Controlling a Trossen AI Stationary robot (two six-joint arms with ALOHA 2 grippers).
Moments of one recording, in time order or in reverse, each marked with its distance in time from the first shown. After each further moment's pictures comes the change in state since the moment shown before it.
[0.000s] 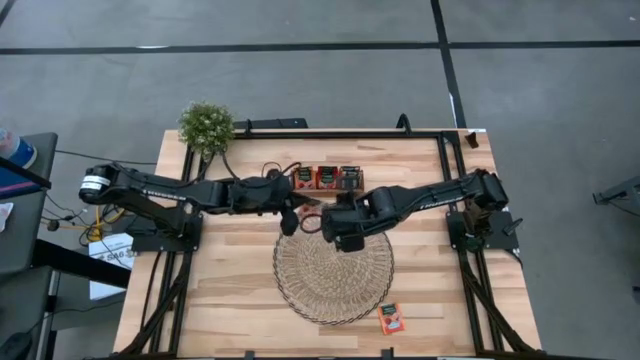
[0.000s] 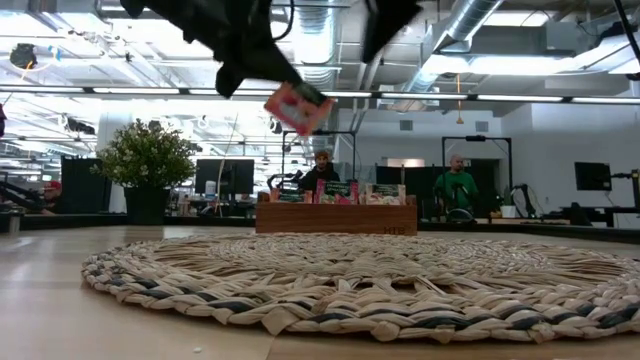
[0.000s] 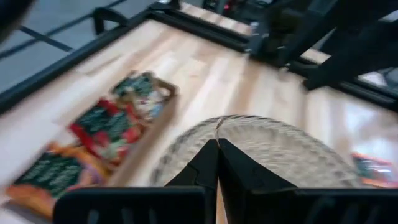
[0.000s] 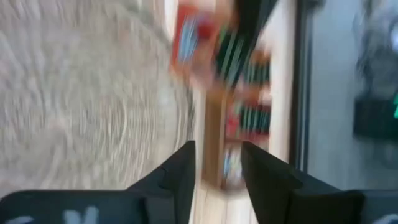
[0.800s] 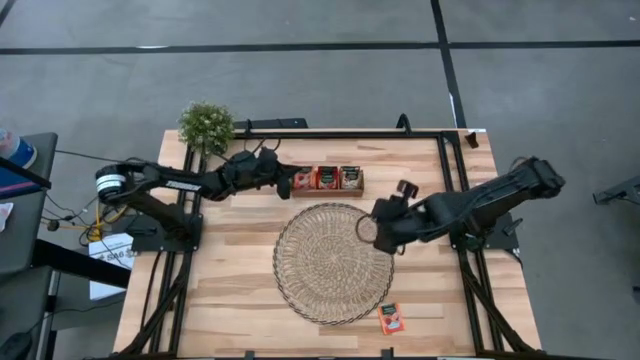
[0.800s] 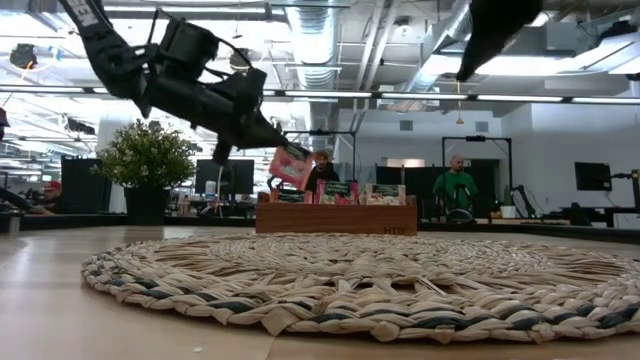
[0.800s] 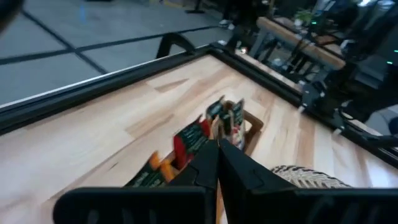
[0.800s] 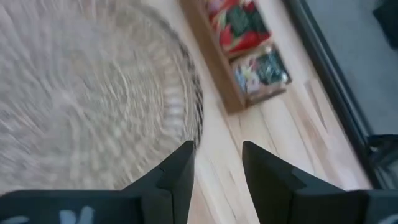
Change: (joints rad) left arm 0.416 0.136 -0.348 0.687 0.258 -0.031; right arm 0.118 -0.455 -0.619 0.133 0.064 0.595
